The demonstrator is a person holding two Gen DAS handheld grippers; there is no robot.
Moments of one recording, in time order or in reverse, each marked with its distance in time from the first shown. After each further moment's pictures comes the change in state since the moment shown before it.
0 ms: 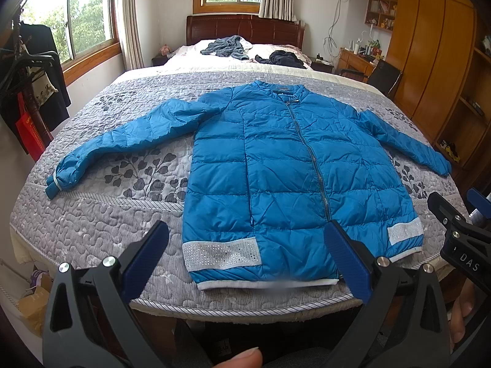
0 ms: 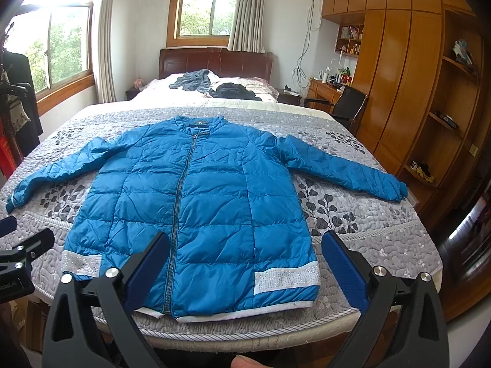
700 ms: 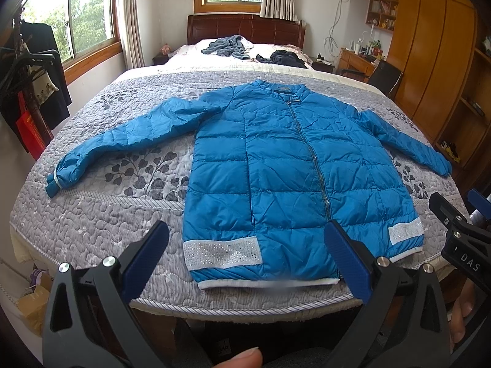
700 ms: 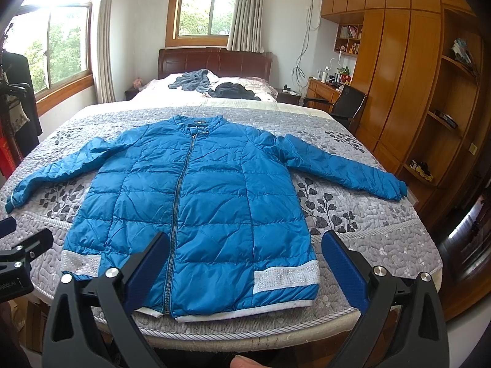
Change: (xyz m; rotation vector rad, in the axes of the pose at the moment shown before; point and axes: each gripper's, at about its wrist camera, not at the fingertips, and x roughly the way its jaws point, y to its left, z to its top) left arm 0.001 0.001 0.000 -0.001 0.003 -0.001; right arm 0.000 0.000 0.002 -0.001 0.001 0.000
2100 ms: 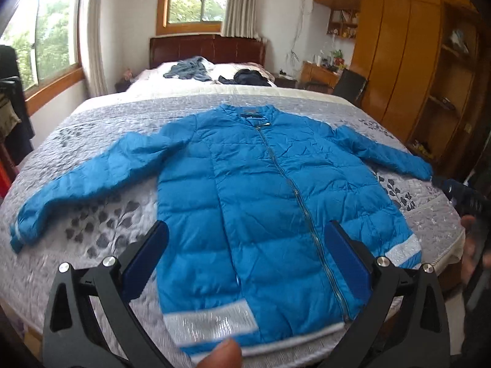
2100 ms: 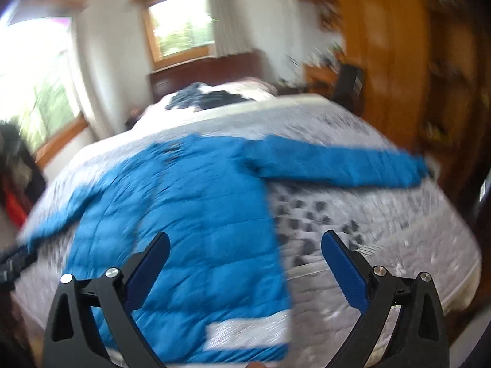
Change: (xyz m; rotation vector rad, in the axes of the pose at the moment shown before) left arm 0.064 -0.002 0.048 0.122 -0.083 -0.213; right arm 0.093 -0.142 0.023 0.280 0.001 0.136
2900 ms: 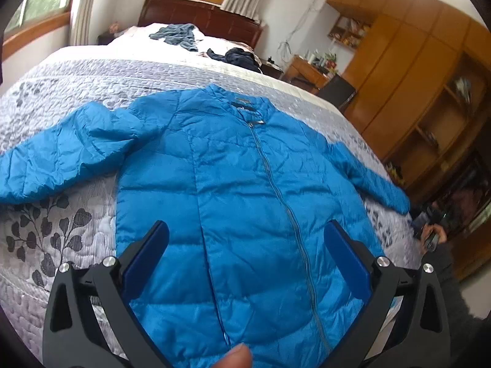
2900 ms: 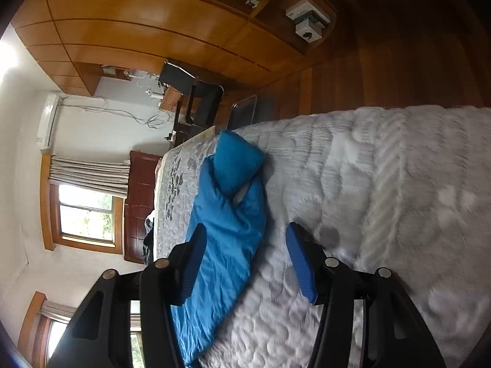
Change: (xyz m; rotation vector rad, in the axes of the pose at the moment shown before) left arm 0.078 0.063 0.043 -0.258 0.075 -0.186; right arm 0.146 -0.396 0.023 1.159 -0.067 0.097
